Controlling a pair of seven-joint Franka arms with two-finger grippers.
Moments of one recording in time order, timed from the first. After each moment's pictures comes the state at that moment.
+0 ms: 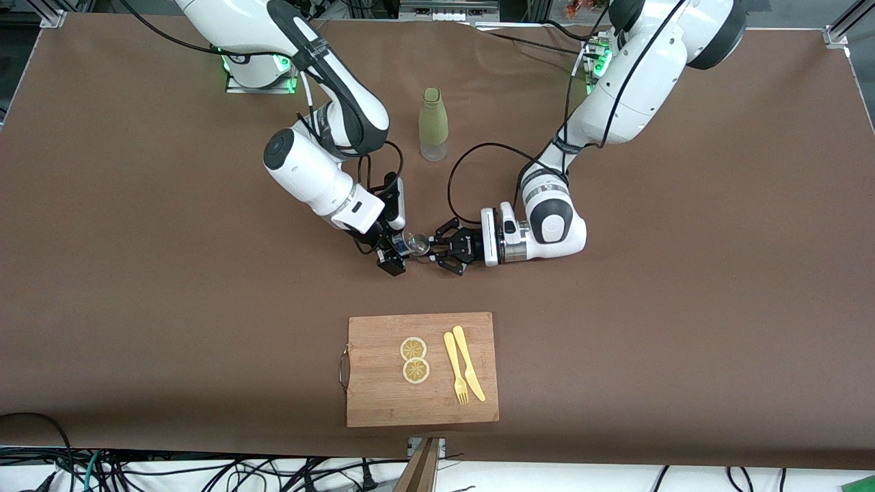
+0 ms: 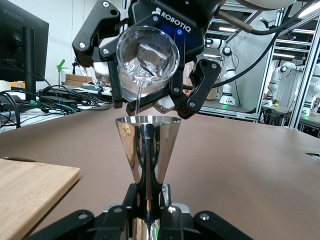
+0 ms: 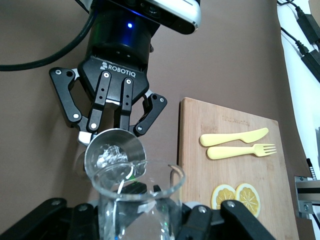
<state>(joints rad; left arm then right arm) -0.38 0.91 -0.17 -1.64 -1.96 2.08 2.53 0.45 0.52 0.21 -1.85 0.62 2.85 -1.73</state>
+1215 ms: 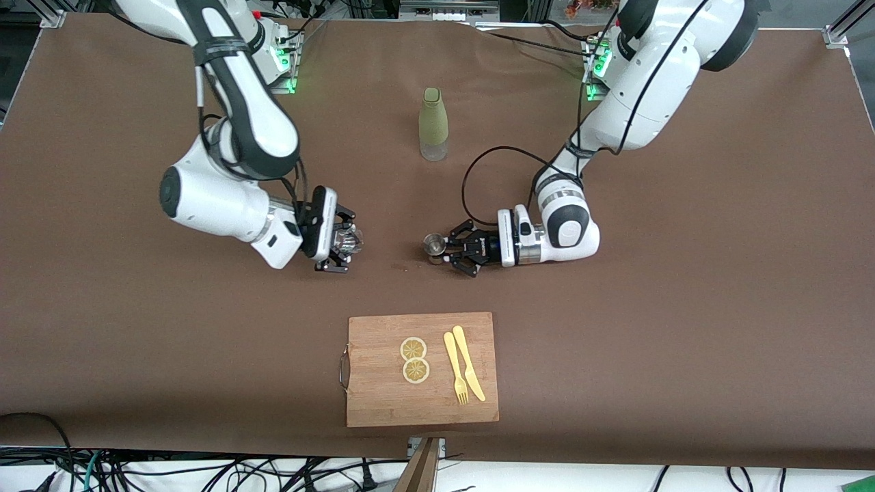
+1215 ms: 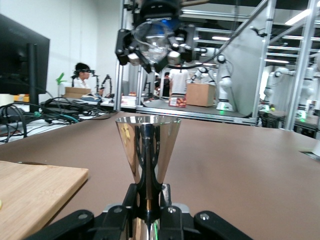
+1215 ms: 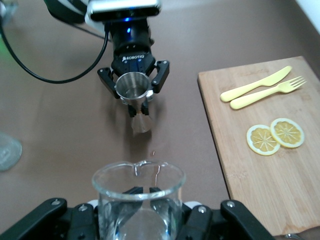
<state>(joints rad) -0.29 0.91 -0.16 -1.70 -1.91 1.95 2.62 0.40 0.41 -0.05 -1.77 0.86 2.21 -1.61</state>
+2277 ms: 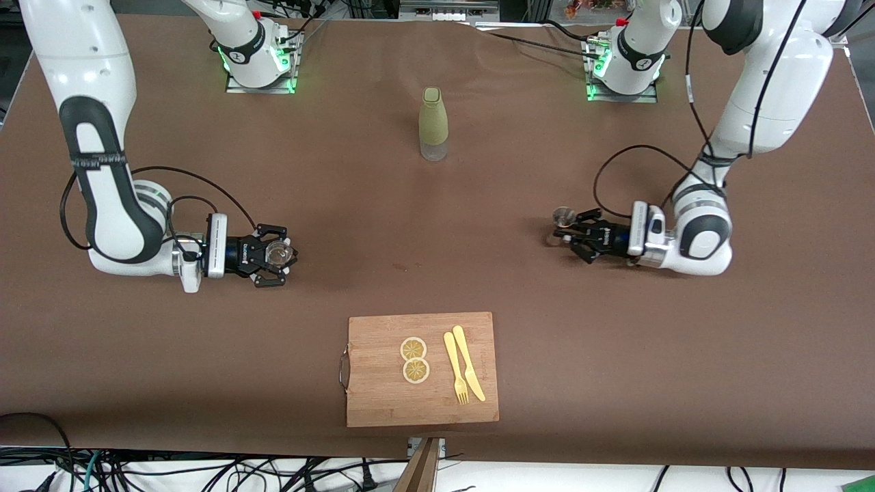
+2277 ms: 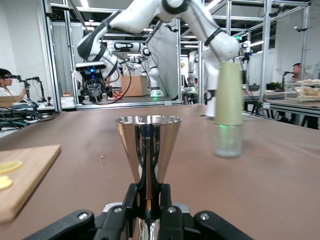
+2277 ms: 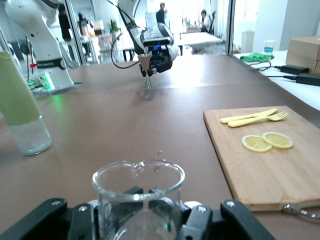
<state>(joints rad) 0.11 0.80 0.03 -1.86 -1.23 1.48 2.72 0.00 0.69 -0.06 -1.78 1.28 1.70 -2.39</state>
